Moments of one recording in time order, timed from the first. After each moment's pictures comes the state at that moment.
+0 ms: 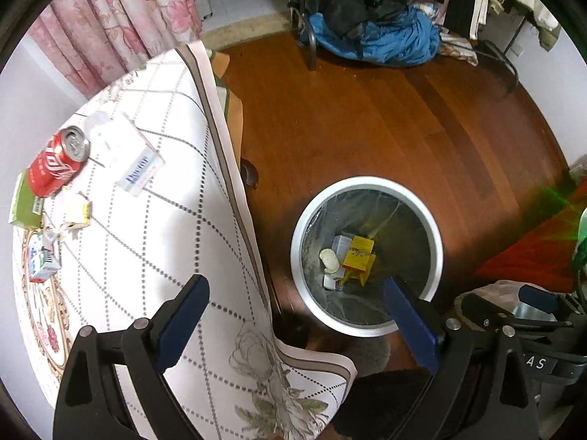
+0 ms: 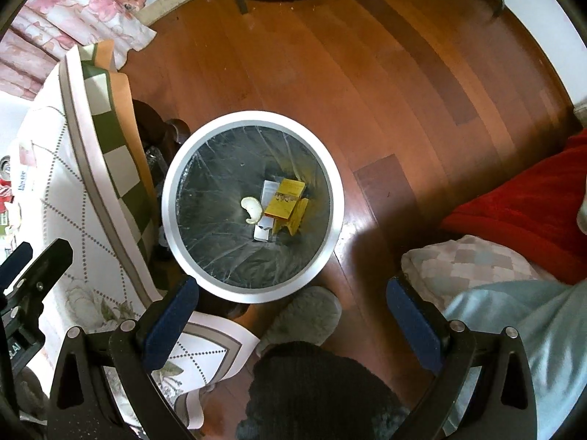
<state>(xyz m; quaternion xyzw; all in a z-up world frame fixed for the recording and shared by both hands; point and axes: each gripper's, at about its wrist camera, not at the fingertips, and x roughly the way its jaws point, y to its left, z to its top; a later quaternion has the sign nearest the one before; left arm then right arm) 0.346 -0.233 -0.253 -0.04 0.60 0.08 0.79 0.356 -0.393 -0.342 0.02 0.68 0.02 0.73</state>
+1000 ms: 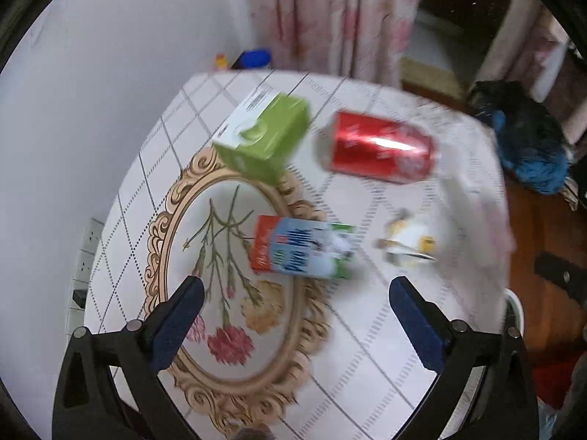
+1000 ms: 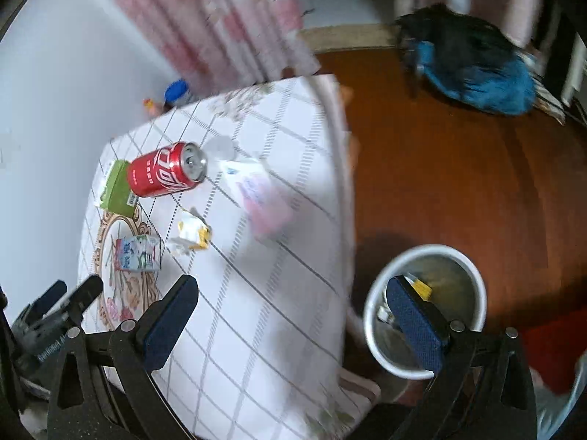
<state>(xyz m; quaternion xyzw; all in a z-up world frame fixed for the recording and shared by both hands) 0.240 0.072 -0.220 -0.19 0.54 0.32 0.75 0.399 -0.072 -0.248 -0.08 0.60 0.23 0.76</state>
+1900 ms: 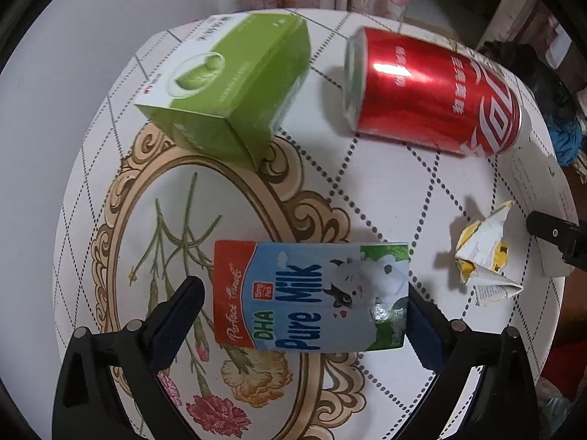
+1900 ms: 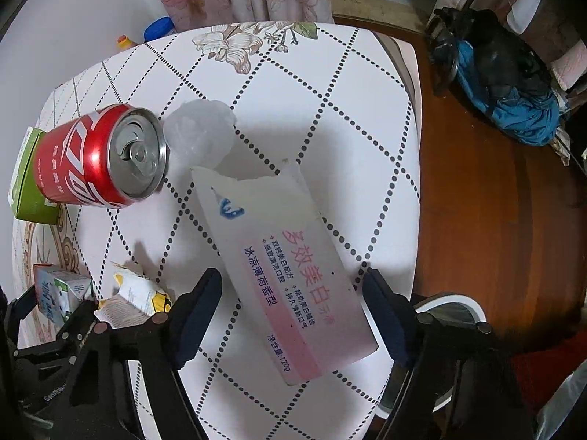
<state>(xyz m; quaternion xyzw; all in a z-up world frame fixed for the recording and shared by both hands) 0.263 0.104 -0.305 -0.18 0.59 0.28 0.73 0.447 0.010 -0.344 -0.19 0.63 0.20 0.73</state>
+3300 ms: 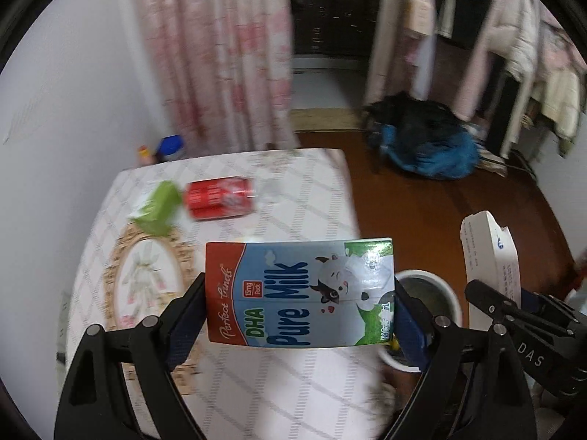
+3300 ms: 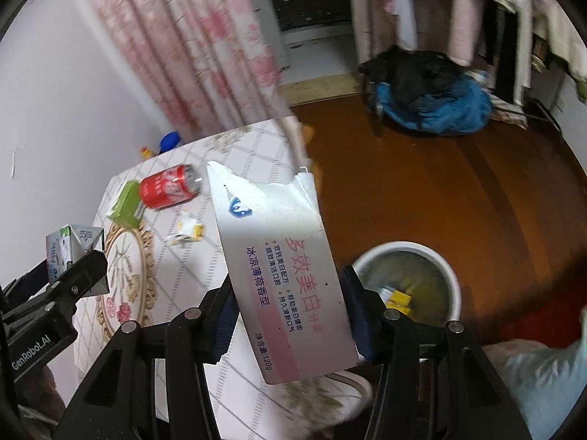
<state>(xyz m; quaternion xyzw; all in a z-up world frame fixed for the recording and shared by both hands) 0.239 -0.113 -0.125 -0.09 0.45 0.17 0.87 0.289 -0.215 -0.179 -0.01 0.50 0.17 0.85</state>
